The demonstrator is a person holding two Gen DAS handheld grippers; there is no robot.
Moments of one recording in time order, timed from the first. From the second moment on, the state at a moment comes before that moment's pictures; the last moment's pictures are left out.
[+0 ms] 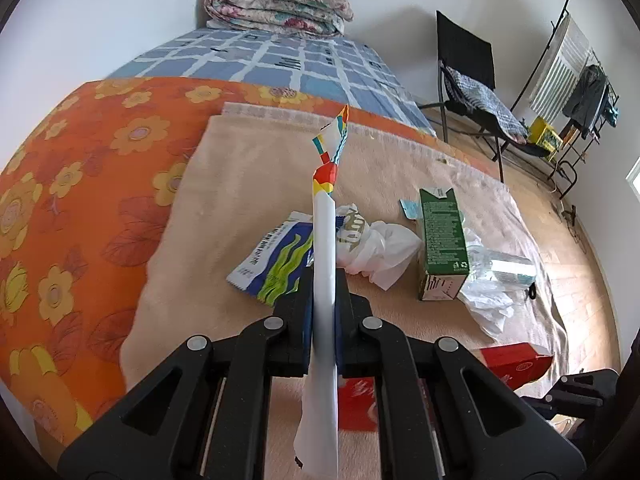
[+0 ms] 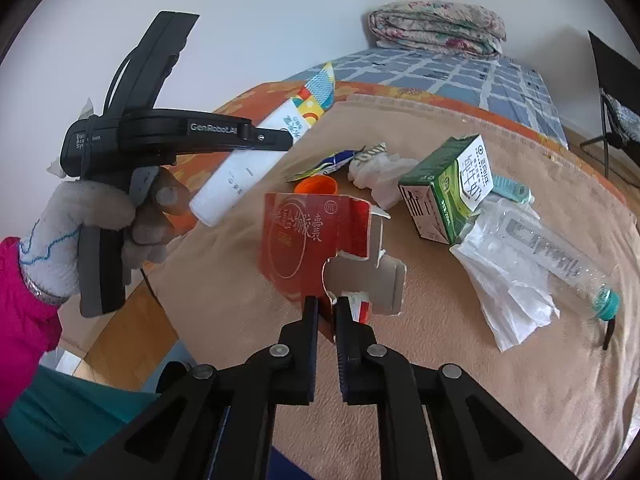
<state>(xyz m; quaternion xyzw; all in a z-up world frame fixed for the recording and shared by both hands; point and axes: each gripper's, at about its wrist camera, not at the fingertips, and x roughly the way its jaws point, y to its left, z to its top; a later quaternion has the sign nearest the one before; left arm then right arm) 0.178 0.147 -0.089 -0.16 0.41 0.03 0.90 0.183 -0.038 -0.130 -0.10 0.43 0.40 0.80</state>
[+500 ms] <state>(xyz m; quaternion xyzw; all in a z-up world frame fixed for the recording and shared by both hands) 0.119 0.129 -0.052 -0.15 0.39 0.01 0.91 0.138 -0.072 -0.091 -0.13 0.38 0.40 0.83</state>
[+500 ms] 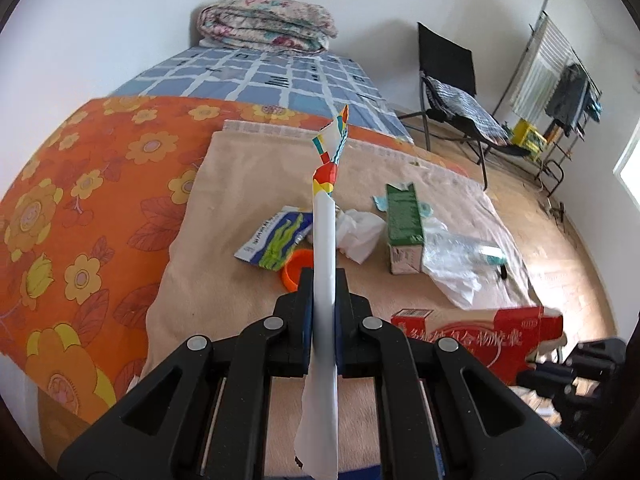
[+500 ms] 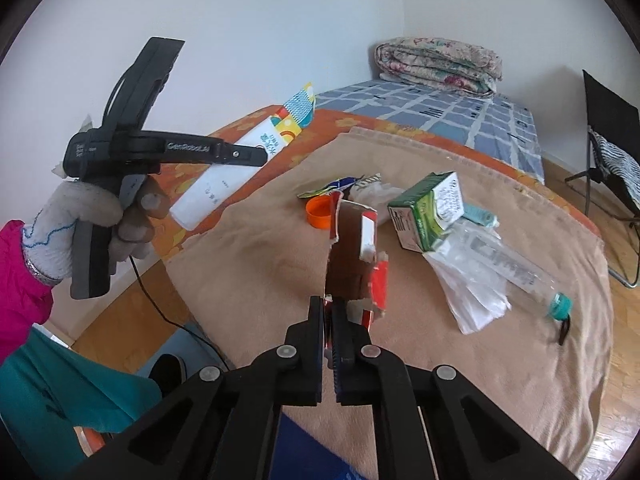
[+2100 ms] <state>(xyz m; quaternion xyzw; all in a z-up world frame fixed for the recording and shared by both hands) -0.028 -0.026 -0.115 -0.16 0.43 -0.09 0.88 0.007 -0.185 -0.140 -0.10 0.47 0.43 0.76</state>
